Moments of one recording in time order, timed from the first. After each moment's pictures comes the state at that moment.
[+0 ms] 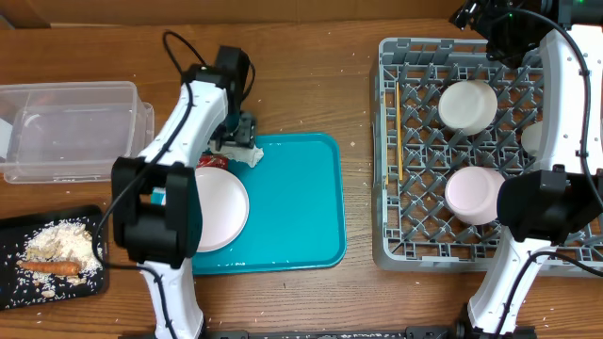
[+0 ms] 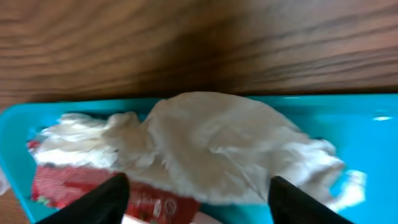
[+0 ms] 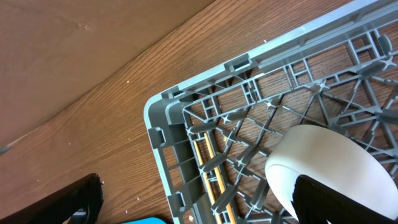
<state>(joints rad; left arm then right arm) -0.19 2.12 1.69 -1.09 -0.19 -0.16 -0.13 2.22 2.47 -1.29 -0.30 0.44</state>
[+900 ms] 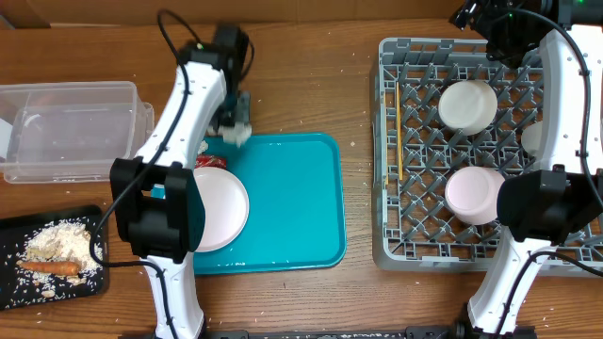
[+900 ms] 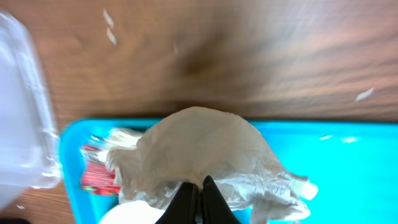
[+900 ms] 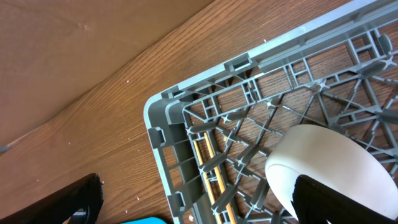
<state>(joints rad) -0.19 2.15 1.96 -1.24 -0.20 -0.18 -0.13 2.22 2.47 -1.29 -0.30 0.44</state>
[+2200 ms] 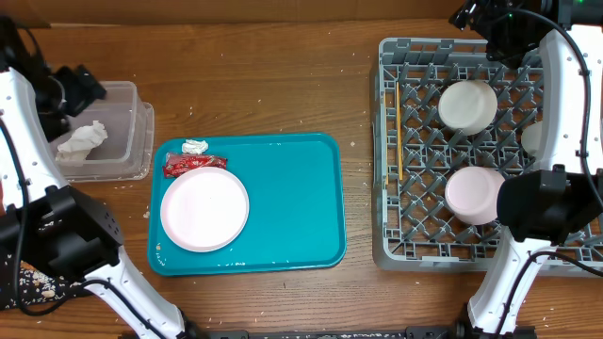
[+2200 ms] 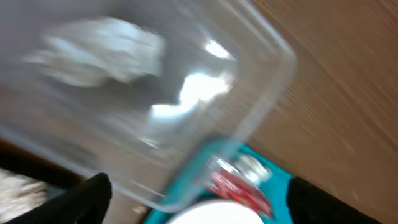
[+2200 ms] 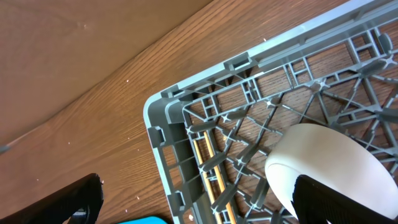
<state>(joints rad) 0.46 2.13 2.22 -1.41 0.19 -0.26 -0.13 2.22 2.47 -1.29 -0.30 0.44</state>
